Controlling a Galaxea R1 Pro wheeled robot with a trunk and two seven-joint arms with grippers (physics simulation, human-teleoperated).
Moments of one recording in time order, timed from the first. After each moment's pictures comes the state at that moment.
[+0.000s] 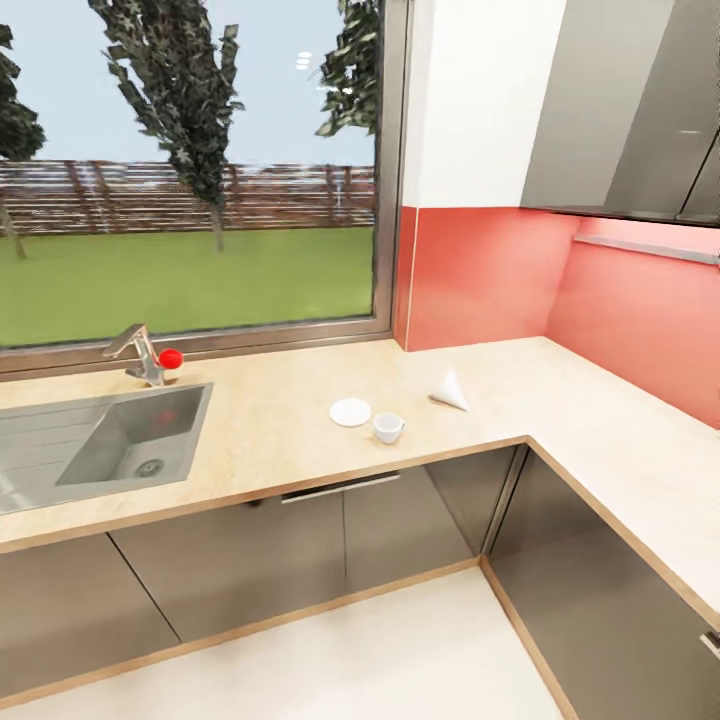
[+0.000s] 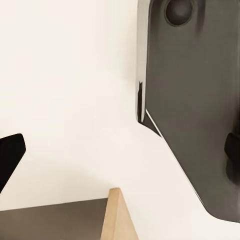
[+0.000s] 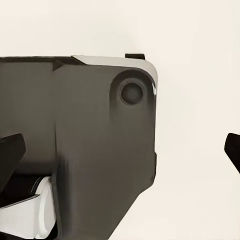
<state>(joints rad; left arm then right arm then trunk) -0.01 0.10 0.00 -0.04 0.00 -0.09 0.00 -0.03 0.01 0.00 -0.24 0.00 -0.01 0.00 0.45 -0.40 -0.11</state>
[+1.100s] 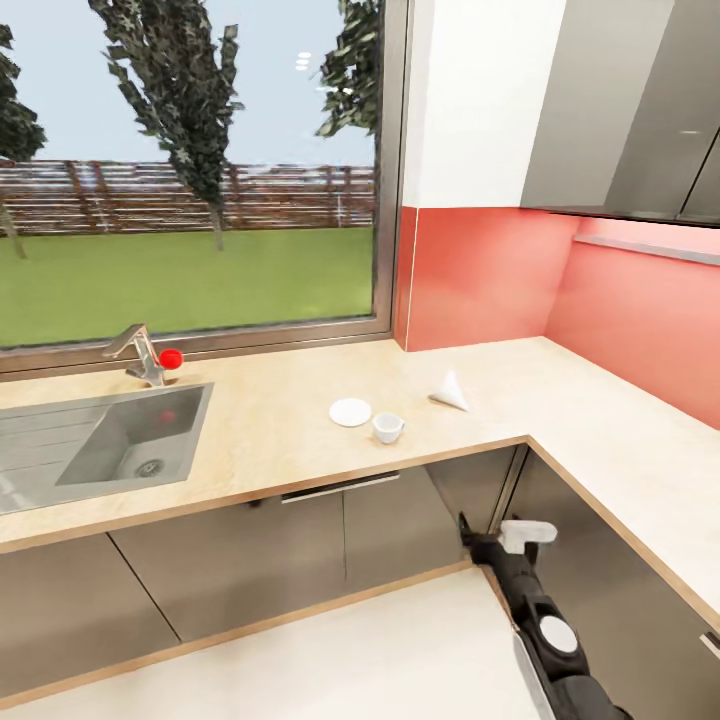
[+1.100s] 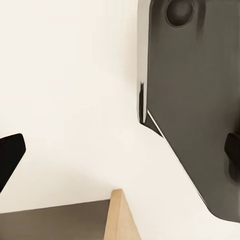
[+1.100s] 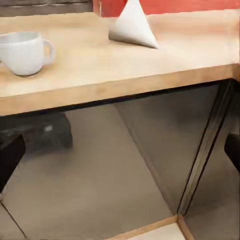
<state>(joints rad) 0.00 0.11 -0.01 -0.04 -0.01 -0.10 0.00 -0.19 0.02 0.00 -1.32 0.00 -0.01 -0.04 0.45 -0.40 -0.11</state>
